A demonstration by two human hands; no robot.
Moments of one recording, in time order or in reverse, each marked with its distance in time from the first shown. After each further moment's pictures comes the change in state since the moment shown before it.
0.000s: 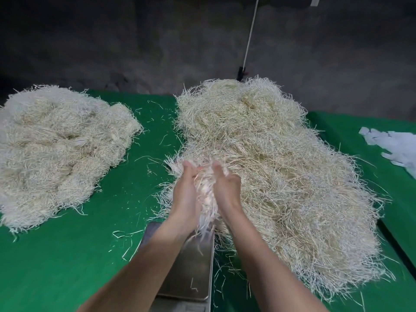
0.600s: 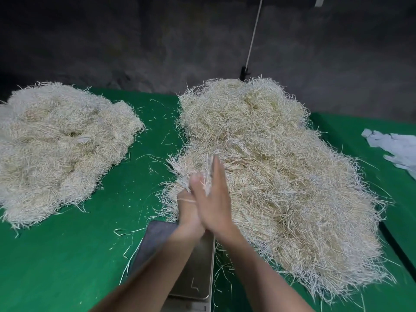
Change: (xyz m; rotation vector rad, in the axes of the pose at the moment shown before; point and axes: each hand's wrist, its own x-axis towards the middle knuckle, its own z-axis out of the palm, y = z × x) left_hand -0.003 -0.016 -0.004 -0.742 0.311 -0.164; right_hand -0.028 0.018 0.008 -0.452 -0.124 -0.359
